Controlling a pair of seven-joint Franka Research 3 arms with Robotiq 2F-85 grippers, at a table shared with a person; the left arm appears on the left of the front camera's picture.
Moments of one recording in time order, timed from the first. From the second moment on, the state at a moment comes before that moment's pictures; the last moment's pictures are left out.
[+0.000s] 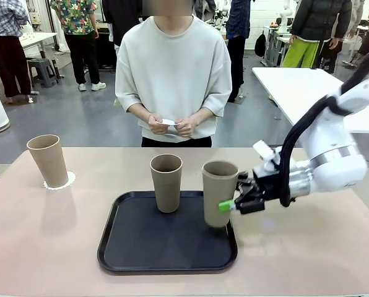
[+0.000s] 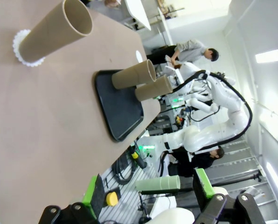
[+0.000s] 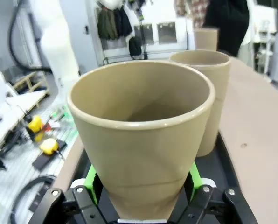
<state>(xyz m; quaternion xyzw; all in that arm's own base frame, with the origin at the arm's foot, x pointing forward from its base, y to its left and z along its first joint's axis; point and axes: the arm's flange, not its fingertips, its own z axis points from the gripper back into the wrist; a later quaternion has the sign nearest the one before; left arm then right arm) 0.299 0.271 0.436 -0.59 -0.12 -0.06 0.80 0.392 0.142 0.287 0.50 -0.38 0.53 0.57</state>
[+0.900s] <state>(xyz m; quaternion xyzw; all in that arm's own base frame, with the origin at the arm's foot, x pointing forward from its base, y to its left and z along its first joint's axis) 0.300 0.271 0.436 -0.59 -0.12 -0.06 0.80 0.356 0.099 0.466 0.47 -0.41 0.51 0.59</state>
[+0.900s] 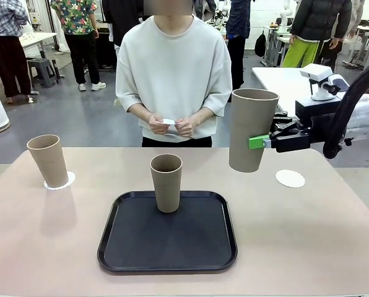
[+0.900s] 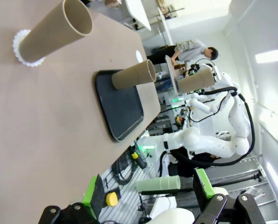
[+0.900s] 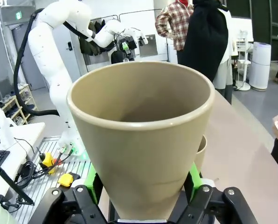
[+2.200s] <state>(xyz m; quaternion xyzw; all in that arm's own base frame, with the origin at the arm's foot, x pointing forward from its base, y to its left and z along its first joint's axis) 0.300 0.271 0.436 -0.59 -0.12 -0.06 0.80 0.517 -0.128 0.454 0.44 -0.52 0.45 0.58</state>
